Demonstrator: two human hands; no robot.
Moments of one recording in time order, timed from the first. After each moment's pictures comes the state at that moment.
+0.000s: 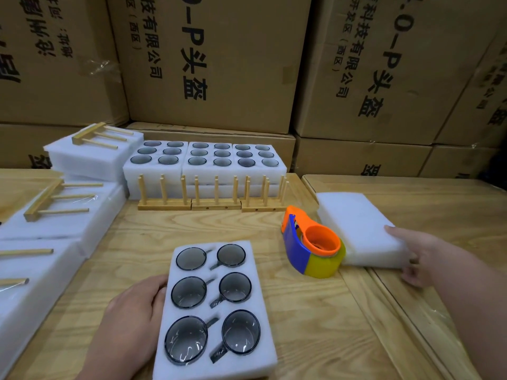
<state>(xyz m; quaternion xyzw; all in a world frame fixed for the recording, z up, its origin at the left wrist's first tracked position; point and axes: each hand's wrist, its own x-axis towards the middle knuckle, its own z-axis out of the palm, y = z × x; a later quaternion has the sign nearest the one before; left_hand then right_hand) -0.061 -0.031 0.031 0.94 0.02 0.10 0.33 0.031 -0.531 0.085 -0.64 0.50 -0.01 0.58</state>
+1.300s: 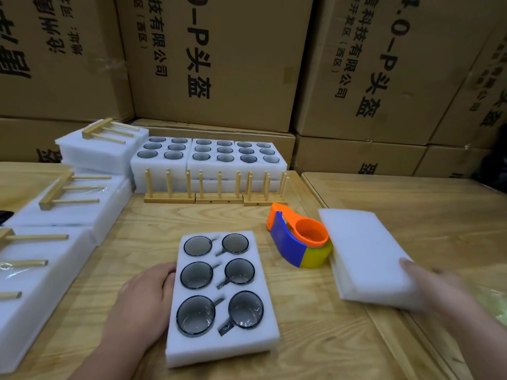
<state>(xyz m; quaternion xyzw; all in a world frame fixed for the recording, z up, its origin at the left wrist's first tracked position) -0.065 -0.030 0.026 0.93 0.01 0.11 0.34 -0.078 -0.504 0.064 -0.78 0.40 -0.14 0.46</state>
